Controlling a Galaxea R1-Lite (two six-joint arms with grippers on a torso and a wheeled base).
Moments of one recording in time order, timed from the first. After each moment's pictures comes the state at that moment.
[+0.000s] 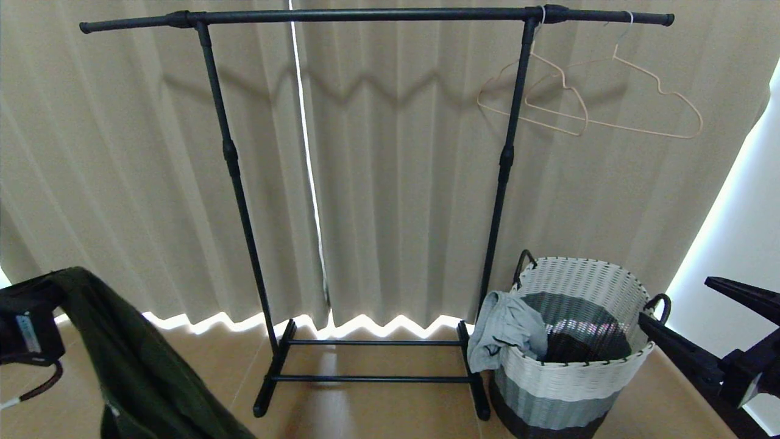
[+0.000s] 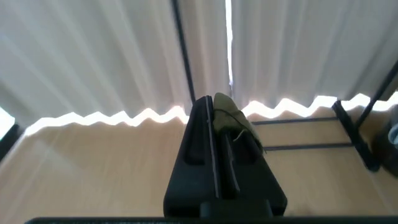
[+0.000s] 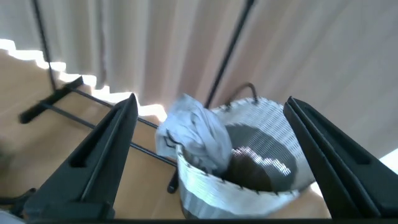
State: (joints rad) left arm 0.02 0.98 -0.46 -0.33 0.03 0.15; right arm 0.15 1.08 -0.19 -0.74 0.10 -0.21
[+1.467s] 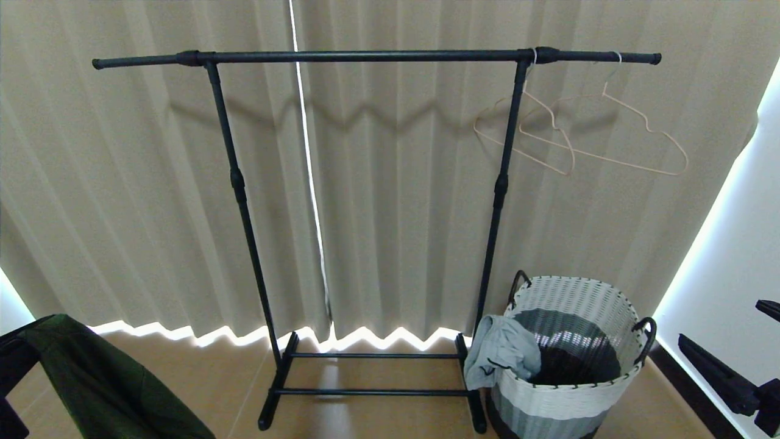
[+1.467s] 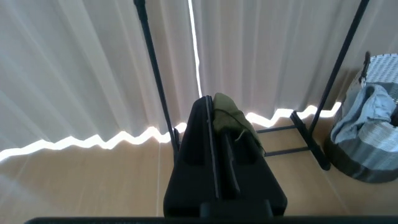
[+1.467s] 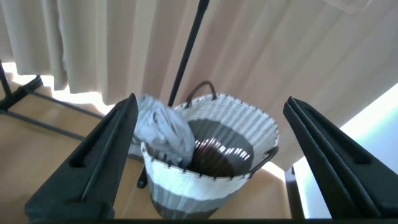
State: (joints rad) left arm 0.12 0.78 -0.30 -0.35 -0.22 0.13; right arm 0.01 0.96 -0.10 -0.72 0.10 -0.28
